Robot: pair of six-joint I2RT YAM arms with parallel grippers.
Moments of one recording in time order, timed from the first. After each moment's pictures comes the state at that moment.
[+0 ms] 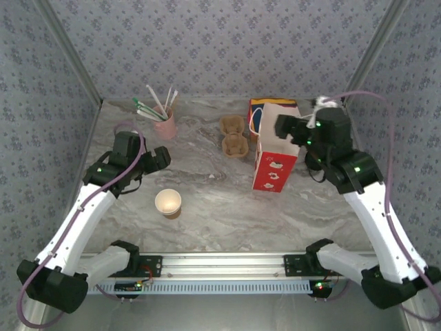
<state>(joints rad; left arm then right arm) -0.35 1.02 1.05 -0.85 -0.11 -0.60 0.46 1.07 1.42 -0.78 0.22 0.42</state>
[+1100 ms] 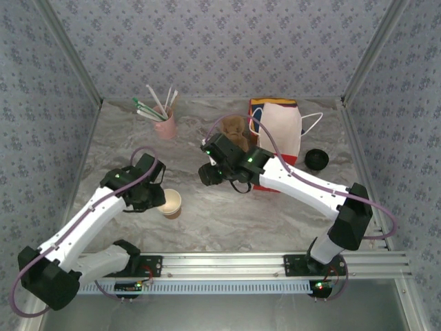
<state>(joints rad) -0.54 1.04 0.92 -1.18 -0.09 -0.80 0.97 1.59 1.46 -0.78 0.06 0.41</state>
